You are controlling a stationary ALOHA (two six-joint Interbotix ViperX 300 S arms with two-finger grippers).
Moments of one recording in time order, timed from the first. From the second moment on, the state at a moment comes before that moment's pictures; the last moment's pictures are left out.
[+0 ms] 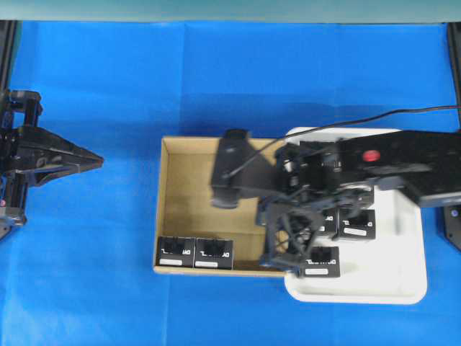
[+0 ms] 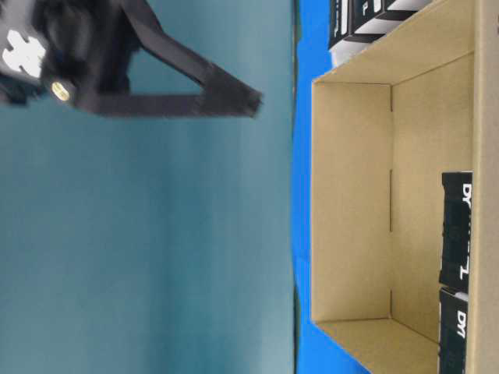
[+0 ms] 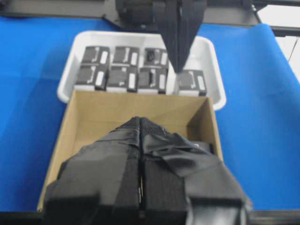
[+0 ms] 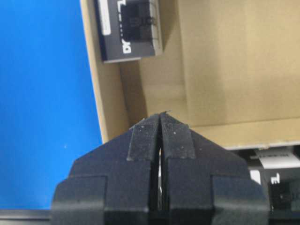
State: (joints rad) left arm 0.01 -0.91 1.05 0.01 -0.03 -0.04; right arm 0.08 0.03 0.23 0.11 0.93 0.19
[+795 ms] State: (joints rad) left arm 0.02 -0.89 1.05 0.01 -0.02 -0.04; right arm 0.08 0.25 0.04 0.10 1.00 0.11
